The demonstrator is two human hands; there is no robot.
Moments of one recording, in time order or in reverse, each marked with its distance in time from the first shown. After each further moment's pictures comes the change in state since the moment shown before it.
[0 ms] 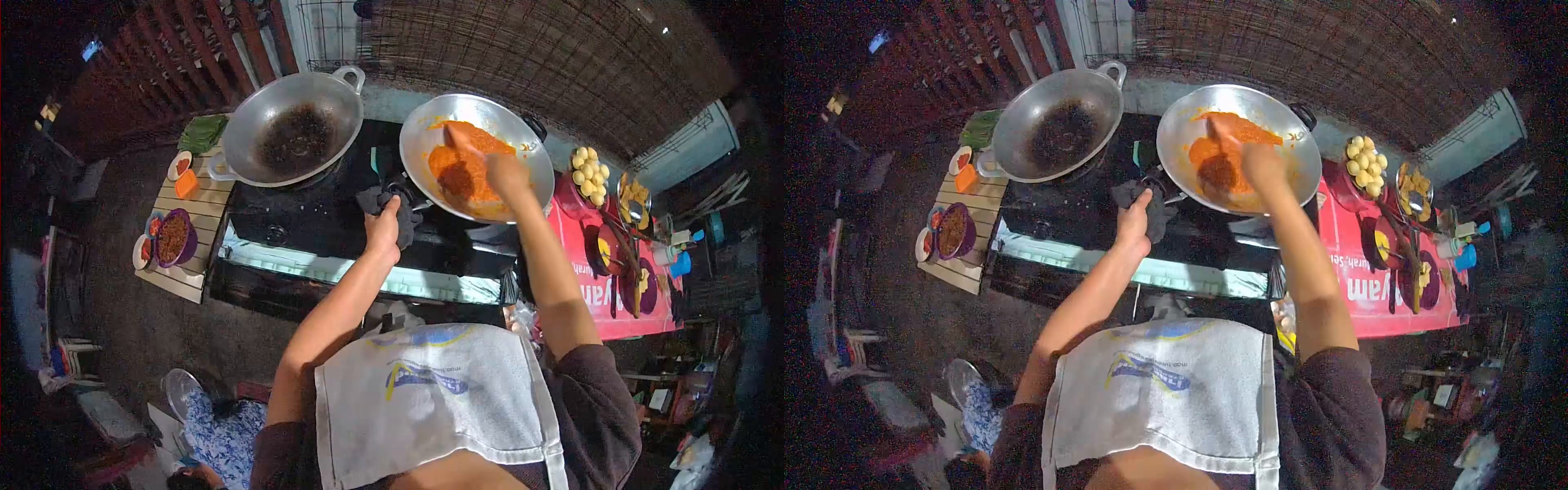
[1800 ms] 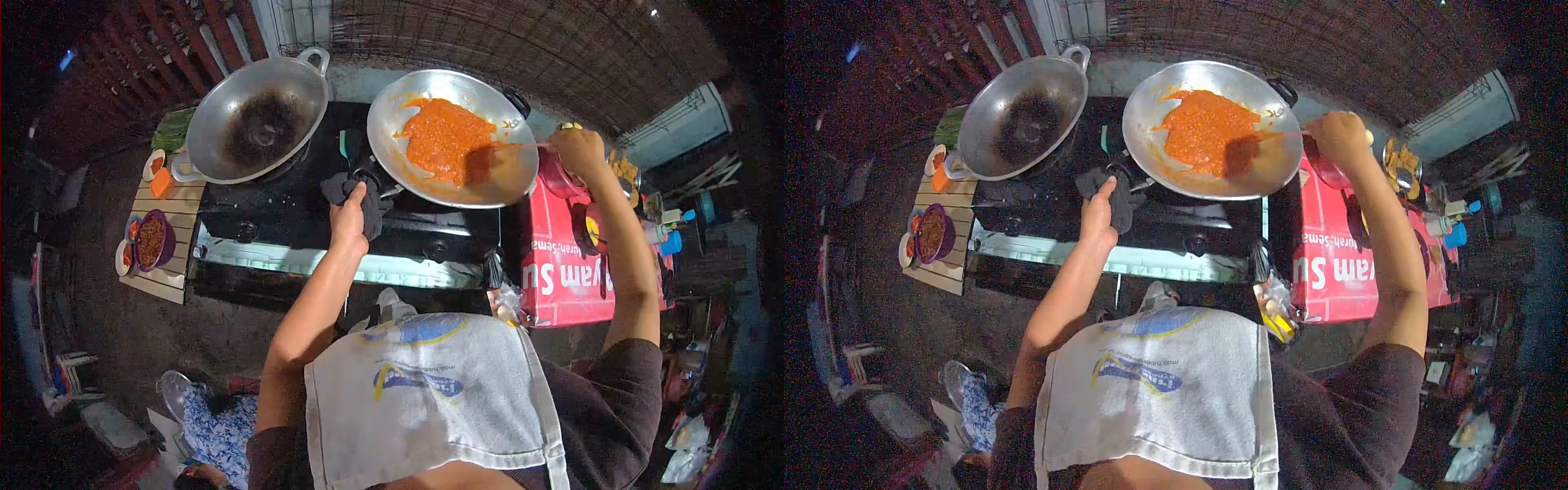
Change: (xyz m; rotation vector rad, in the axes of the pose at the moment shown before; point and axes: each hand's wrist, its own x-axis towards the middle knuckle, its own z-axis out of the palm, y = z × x) left_hand 0.002 0.005 -0.001 -0.027 -0.018 -0.057; right_hand -0.035 0.121 -0.098 -0.591 0.020 -0.188
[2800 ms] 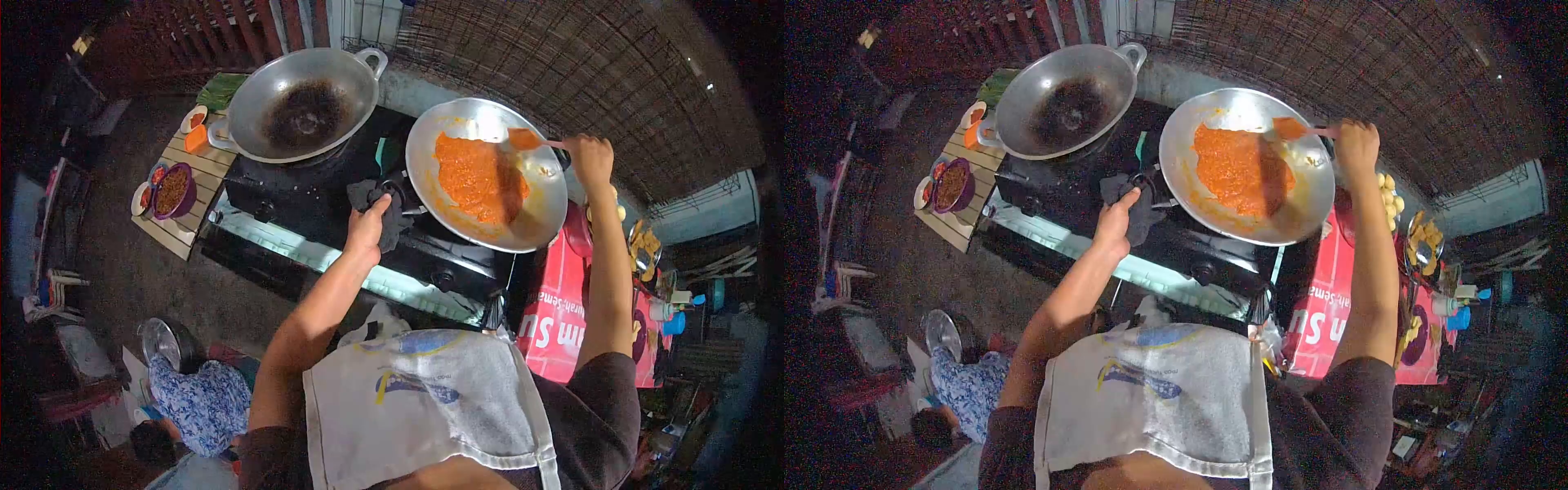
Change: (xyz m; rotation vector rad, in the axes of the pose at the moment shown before) left_hand 0.002 -0.009 -0.001 -0.011 0.124 0.109; right_hand 0.088 -0.005 0.012 0.087 0.376 -0.008
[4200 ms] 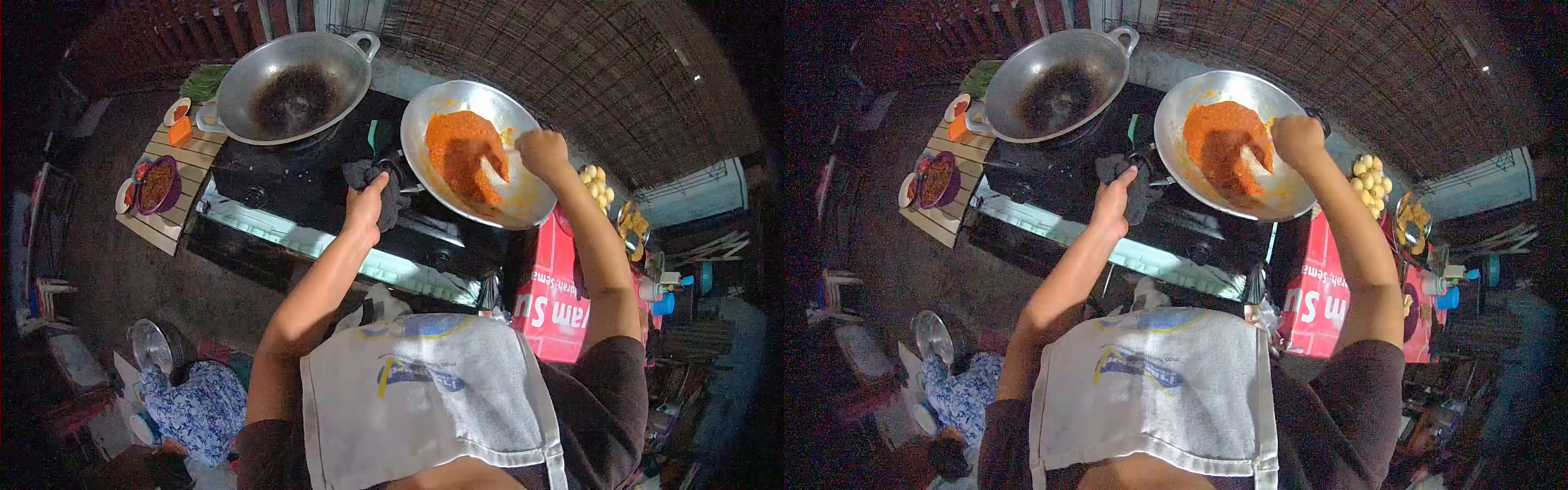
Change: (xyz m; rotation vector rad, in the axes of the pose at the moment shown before) left_hand -0.010 0.012 0.008 0.038 -0.041 -0.073; right_hand 0.004 -0.076 -0.025 -0.001 -0.359 -0.167
